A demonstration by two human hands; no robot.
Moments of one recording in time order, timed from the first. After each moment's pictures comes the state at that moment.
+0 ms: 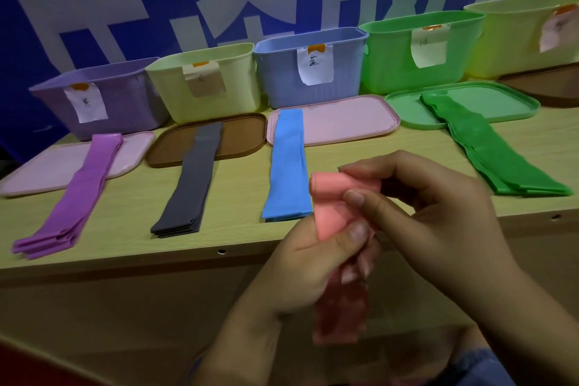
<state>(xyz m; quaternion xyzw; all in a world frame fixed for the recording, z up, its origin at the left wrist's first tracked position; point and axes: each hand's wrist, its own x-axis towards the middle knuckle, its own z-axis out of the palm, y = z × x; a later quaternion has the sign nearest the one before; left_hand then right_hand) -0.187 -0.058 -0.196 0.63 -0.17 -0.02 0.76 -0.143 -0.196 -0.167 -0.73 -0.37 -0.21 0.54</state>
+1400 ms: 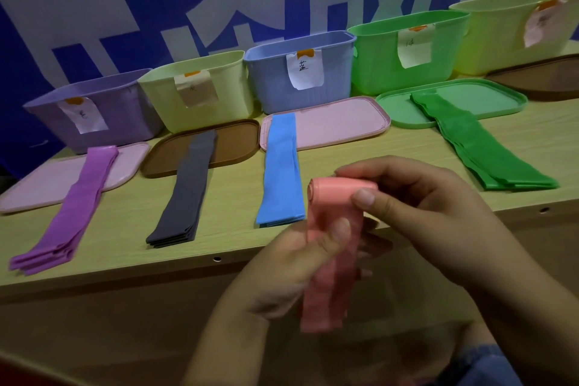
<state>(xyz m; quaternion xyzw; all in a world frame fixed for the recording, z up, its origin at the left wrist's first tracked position) -0.185 -0.051 -0.195 0.60 -0.09 -0.09 0.79 -0.143 -0.209 -0.157 -0.65 -0.30 0.06 0.69</state>
